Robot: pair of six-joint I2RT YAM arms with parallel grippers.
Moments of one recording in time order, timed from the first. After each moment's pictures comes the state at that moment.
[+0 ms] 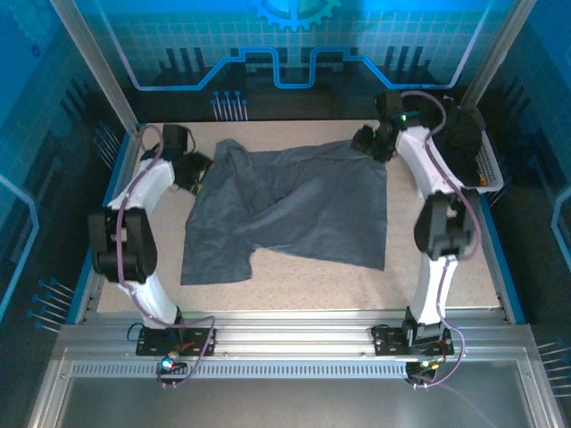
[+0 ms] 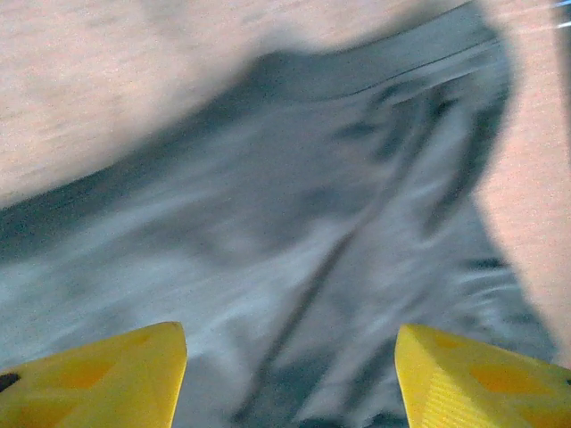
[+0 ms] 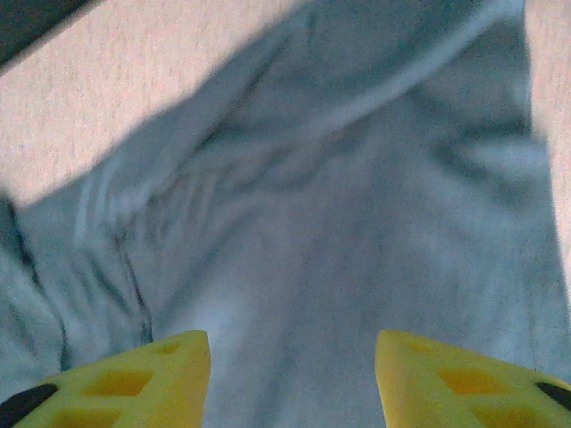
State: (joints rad) left arm 0.05 1.72 1.32 -0.67 0.13 -1.05; right arm 0.16 1.91 1.78 -0.90 -0.12 0.58
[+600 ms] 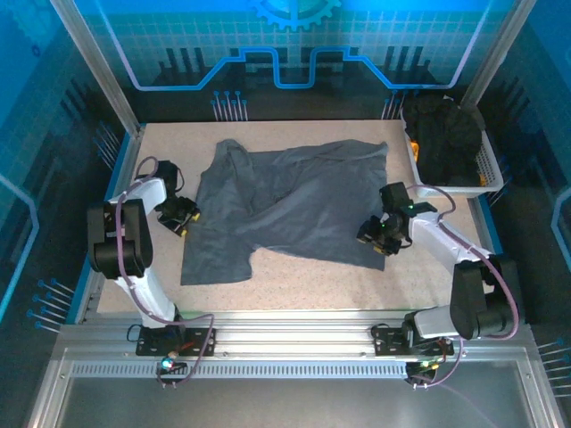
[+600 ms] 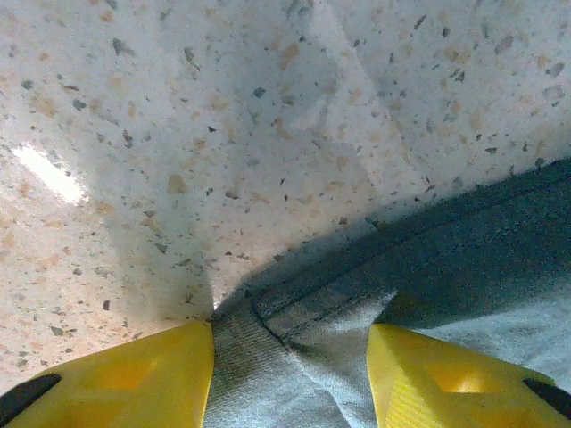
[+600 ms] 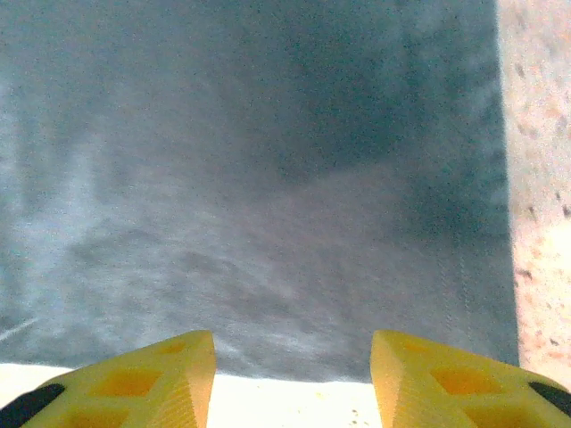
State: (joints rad) left arm 0.17 1.82 1.15 -0.77 0.11 -0.87; right arm 0.19 1.39 0.81 -0.73 -0.21 0.72
